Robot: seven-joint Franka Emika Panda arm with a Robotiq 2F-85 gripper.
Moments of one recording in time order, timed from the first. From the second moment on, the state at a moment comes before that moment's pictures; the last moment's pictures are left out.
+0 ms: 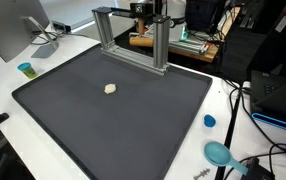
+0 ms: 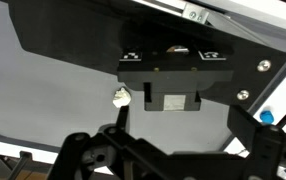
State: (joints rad) arm 0.08 -0.74 -0.09 -2.72 -0.05 2.23 -0.25
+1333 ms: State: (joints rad) arm 0.05 -0.70 -0.09 -2.72 -0.07 2.18 -0.31
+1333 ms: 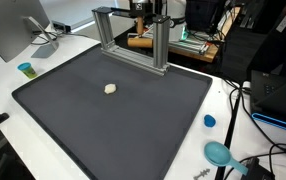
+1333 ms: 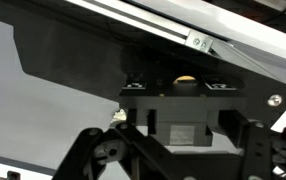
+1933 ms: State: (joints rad) arm 0.05 -0.74 -0.08 -2.74 -0.07 2.17 -0.30
